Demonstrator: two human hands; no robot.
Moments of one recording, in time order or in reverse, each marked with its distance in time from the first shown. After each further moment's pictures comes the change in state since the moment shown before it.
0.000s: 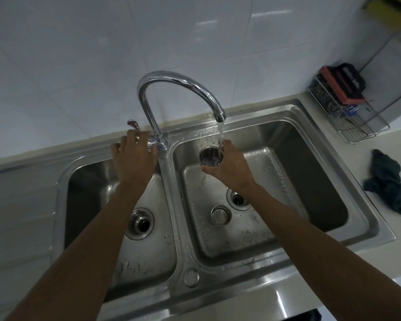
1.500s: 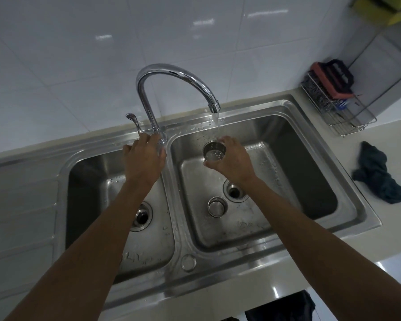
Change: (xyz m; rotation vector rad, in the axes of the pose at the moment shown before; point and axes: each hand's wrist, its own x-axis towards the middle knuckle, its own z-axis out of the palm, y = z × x) left_hand -0.025 0.023 -0.022 -0.021 -0.184 0.064; right_hand -0.018 0.003 -0.014 -0.109 0.054 -0.006
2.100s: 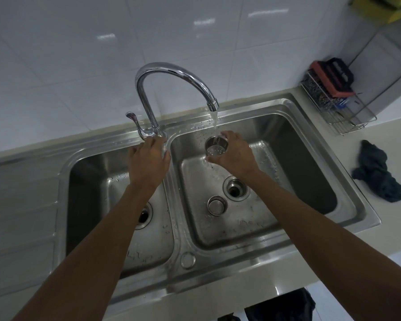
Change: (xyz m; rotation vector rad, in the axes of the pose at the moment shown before) left_hand -0.010 0.007 0.007 0.000 0.009 0.036; right_hand 0.005 -0.002 -0.014 0.003 -0.040 -0.034
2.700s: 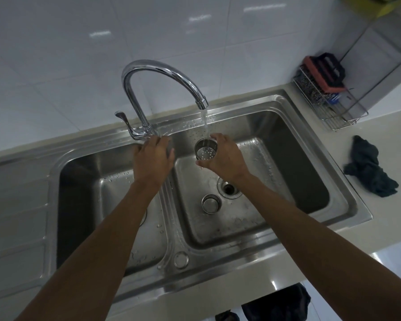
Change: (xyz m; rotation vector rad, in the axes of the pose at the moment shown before) left_hand 0.005 0.028 0.010 -0.053 -0.009 0.034; right_hand -0.010 0.004 0.008 -0.005 0.010 -0.021
